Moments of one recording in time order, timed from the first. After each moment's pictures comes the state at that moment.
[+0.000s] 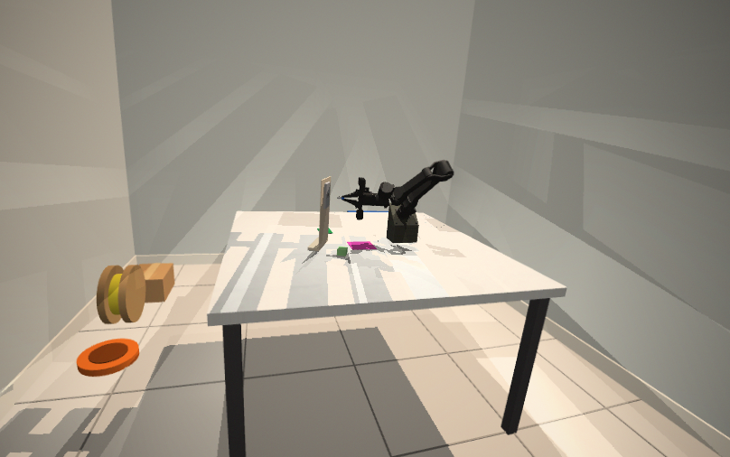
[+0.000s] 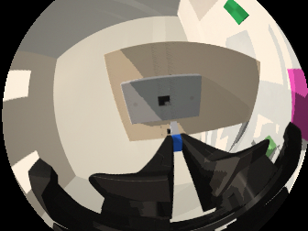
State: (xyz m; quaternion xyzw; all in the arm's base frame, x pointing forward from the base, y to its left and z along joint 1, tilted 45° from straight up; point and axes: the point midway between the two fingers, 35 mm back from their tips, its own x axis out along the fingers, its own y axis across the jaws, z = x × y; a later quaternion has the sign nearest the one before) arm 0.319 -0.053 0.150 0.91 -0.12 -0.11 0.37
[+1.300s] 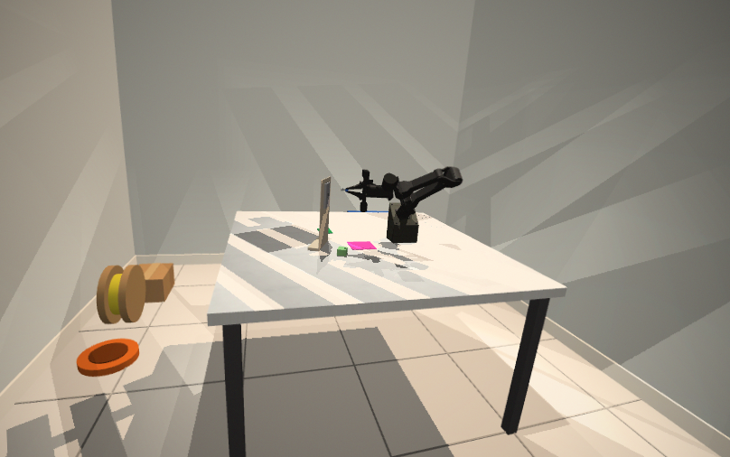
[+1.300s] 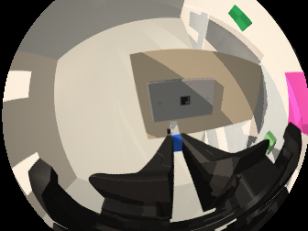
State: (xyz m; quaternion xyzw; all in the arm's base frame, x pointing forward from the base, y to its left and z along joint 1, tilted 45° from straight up) arm 0.297 -0.077 0.175 0.91 -0.12 -0.12 0.37
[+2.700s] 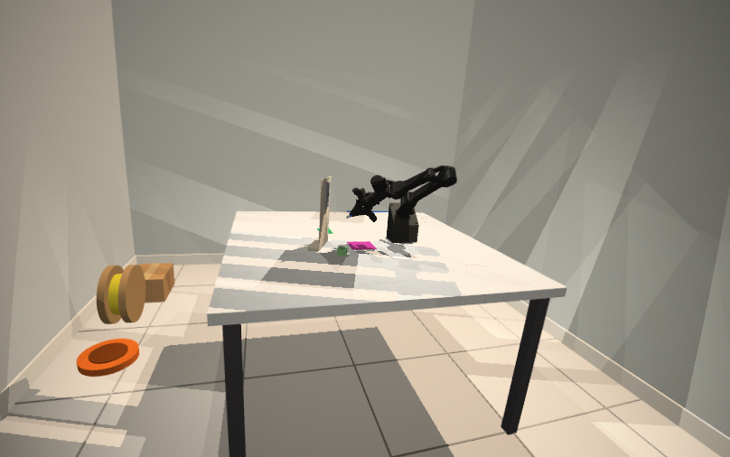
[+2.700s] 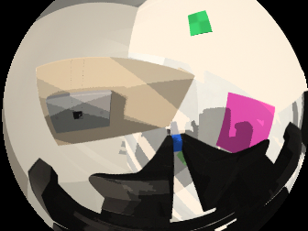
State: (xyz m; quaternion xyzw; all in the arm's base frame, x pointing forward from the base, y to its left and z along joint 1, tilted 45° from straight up) arm 0.278 -0.022 0.076 0.86 0.21 -0.15 0.44
